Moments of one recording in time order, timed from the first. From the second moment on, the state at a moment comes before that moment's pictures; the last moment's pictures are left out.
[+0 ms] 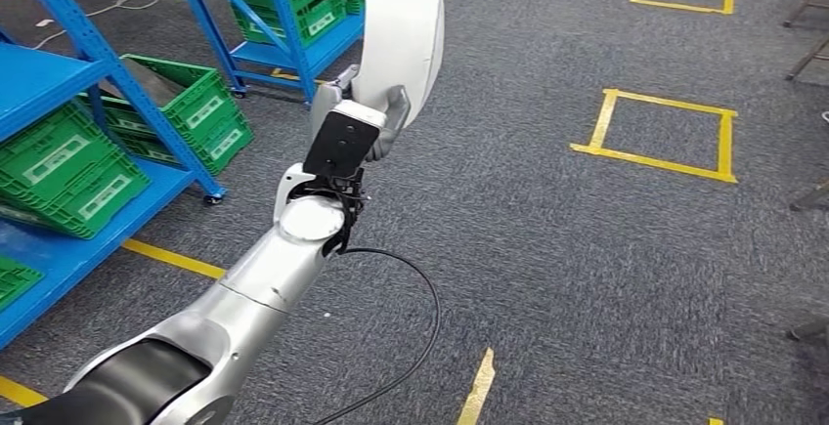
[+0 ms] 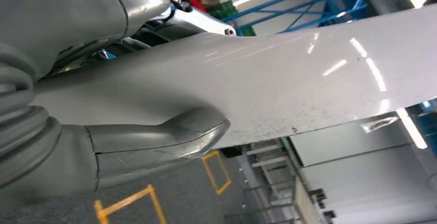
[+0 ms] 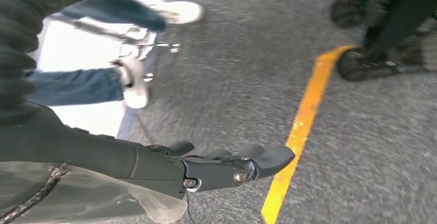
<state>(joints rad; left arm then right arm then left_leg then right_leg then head) -0.64 -0.20 -0.38 -1.18 -0.16 0.45 -0.44 -0.04 0.07 -0.81 -0.21 0.68 -0.02 0.14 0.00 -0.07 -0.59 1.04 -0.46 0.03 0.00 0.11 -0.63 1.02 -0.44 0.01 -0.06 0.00</state>
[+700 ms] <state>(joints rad) -0.63 -0.16 -0.41 -1.18 -0.10 0.19 -0.47 -0.05 0.07 -0.84 -0.21 0.71 0.00 0.10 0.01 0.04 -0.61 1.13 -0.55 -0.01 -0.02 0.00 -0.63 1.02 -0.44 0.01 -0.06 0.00</state>
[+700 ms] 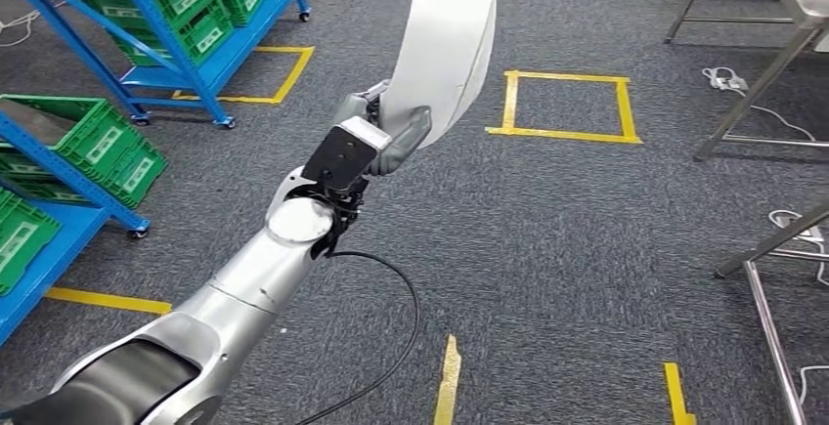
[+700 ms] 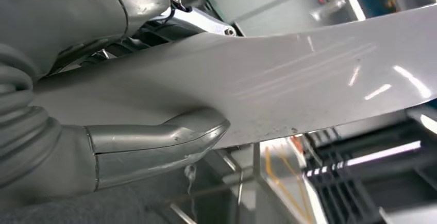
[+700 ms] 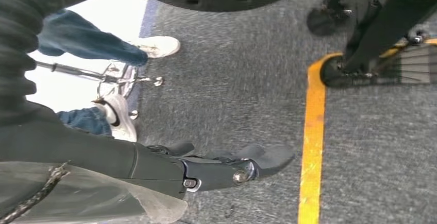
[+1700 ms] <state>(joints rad) -0.61 -0.16 -0.41 -1.17 0.00 -0.07 -0.49 -0.05 0.08 -0.87 -0.21 0.73 0.02 0.10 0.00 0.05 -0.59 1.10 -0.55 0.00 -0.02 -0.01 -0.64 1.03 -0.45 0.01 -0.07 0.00</state>
